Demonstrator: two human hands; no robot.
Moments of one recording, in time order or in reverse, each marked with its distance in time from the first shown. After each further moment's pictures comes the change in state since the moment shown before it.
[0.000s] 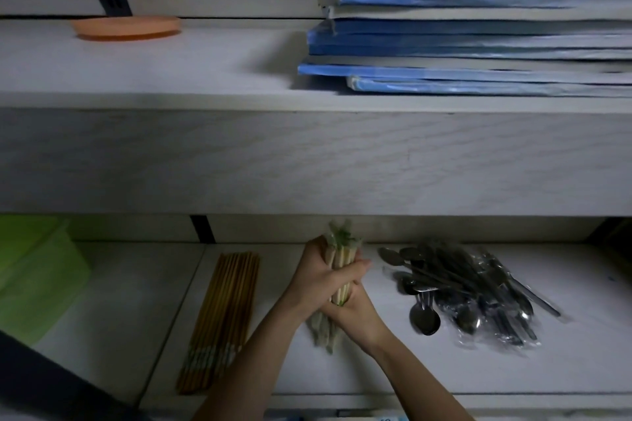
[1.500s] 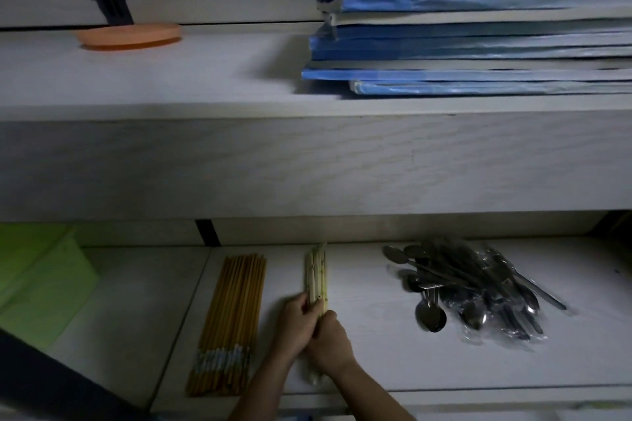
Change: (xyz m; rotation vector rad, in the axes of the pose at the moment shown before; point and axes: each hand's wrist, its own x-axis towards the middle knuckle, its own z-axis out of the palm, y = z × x) left_hand -0.019 -0.106 -0.029 0.388 0.206 -0.396; right_hand -0.011 0.026 0.056 -0.545 0.000 0.538
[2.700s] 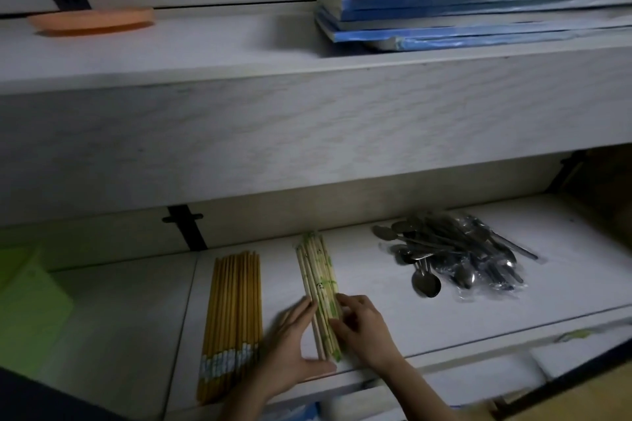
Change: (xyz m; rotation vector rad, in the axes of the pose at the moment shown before) left_hand -0.031 -0.034 -0.053 0.549 -0.401 0.361; right_hand -0.016 0.040 -0.009 0.077 0.197 -0.155
